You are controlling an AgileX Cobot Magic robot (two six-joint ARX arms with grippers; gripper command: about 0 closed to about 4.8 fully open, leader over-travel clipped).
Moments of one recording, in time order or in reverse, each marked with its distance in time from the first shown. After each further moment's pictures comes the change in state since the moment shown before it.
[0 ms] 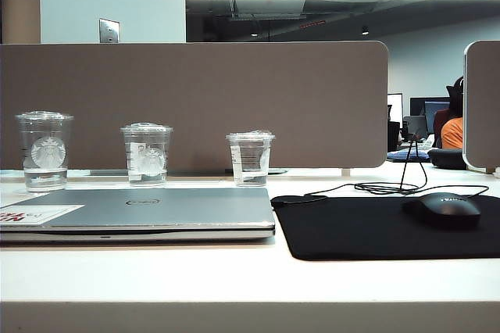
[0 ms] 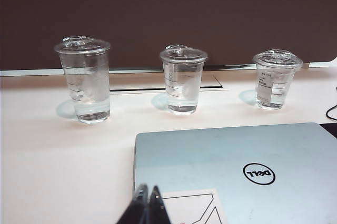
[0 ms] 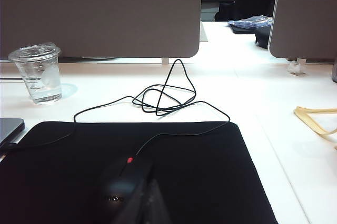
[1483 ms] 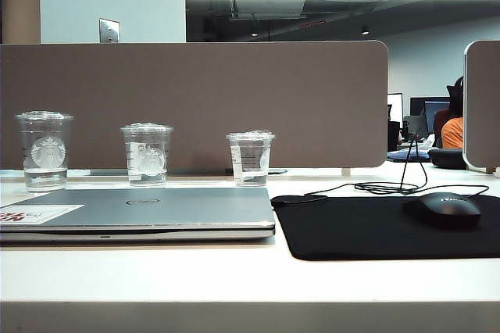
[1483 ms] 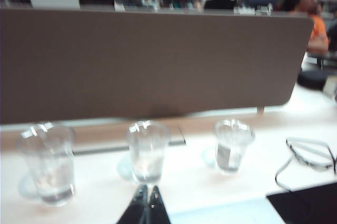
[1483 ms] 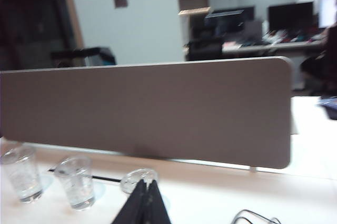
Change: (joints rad) left arm 0.000 0.627 0.729 -0.130 0.129 -0.045; right arm 0.000 0.692 0.809 0.052 -0.294 0.142
